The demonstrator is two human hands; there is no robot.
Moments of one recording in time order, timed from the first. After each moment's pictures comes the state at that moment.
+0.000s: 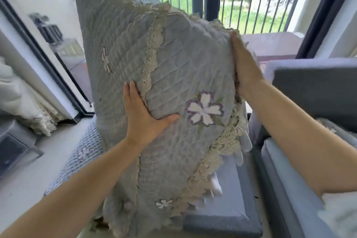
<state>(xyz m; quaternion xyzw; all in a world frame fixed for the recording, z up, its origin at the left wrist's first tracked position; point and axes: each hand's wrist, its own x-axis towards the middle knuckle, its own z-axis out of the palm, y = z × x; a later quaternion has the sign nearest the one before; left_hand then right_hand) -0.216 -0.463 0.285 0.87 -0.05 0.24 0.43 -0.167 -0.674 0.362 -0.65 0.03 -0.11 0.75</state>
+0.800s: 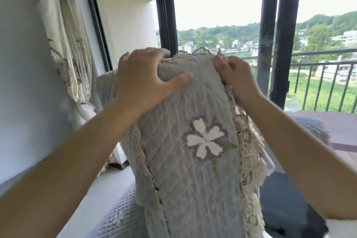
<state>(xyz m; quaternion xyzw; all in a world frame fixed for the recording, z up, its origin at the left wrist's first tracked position) -0.142 -0.376 0.542 0.87 -0.04 0.48 0.05 -0.040 -0.535 0.518 -0.71 -0.27 -0.24 0.61</state>
